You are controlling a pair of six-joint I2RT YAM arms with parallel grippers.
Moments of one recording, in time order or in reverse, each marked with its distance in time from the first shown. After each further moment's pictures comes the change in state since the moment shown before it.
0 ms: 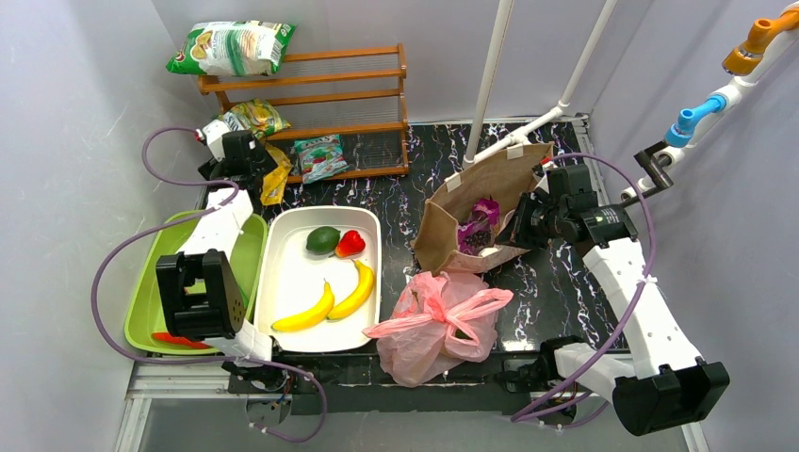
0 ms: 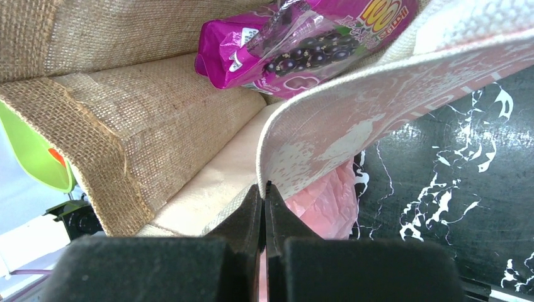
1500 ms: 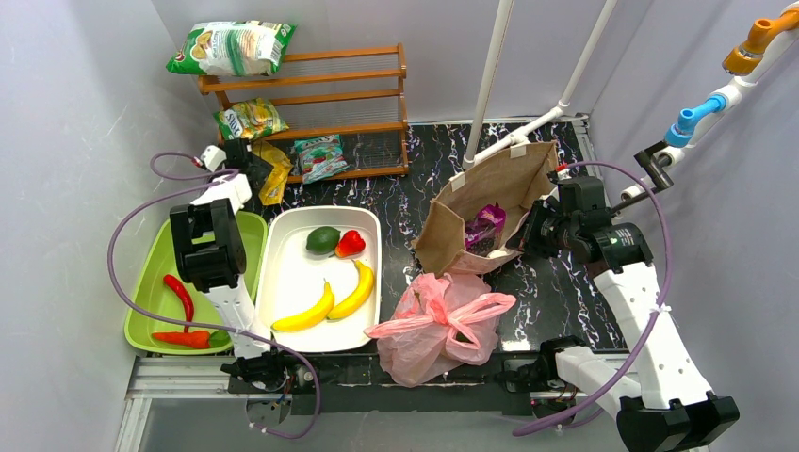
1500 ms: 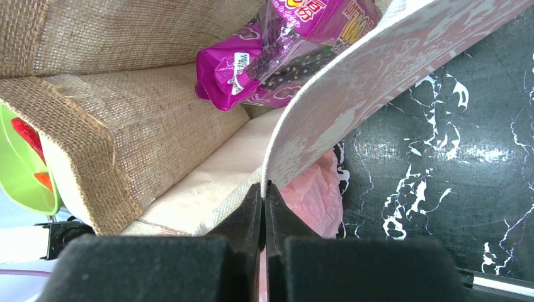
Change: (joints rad) left arm 0.122 0.381 0.143 0.007 0.126 -0.387; right arm 0.000 -0.124 -0.029 -0.031 0.096 0.016
